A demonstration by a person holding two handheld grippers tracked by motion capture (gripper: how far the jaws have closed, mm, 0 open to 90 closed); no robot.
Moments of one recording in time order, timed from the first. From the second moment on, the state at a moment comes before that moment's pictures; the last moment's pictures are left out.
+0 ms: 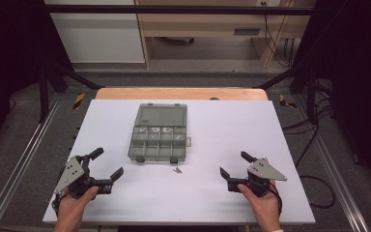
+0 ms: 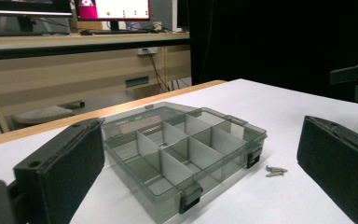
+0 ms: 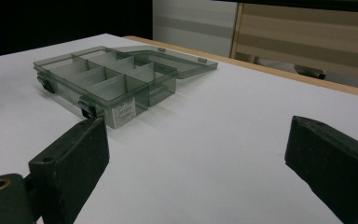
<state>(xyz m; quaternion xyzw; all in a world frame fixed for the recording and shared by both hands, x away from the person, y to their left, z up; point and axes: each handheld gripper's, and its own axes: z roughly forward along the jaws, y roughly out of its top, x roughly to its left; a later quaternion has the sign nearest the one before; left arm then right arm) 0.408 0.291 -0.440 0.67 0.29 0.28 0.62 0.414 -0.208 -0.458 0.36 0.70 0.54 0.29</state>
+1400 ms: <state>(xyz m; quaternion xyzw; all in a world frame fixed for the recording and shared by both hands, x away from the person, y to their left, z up) 0.413 0.301 -0.446 0.66 0.33 0.29 0.60 0.449 -0.099 -0.423 0.30 0.88 0.34 0.15</state>
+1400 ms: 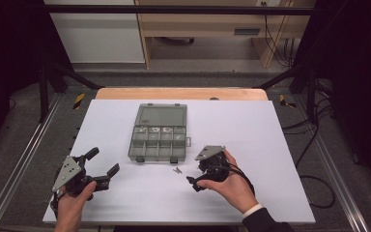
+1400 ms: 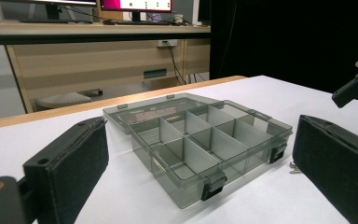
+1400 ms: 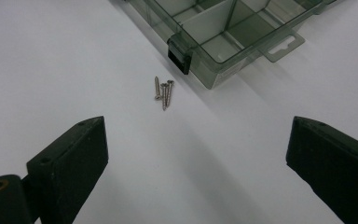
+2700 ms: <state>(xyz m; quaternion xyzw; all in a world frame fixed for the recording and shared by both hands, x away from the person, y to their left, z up) 0.412 0.290 -0.447 0.68 0.32 0.30 0.59 0.470 -0.066 -0.436 0.32 0.90 0.26 0.14</state>
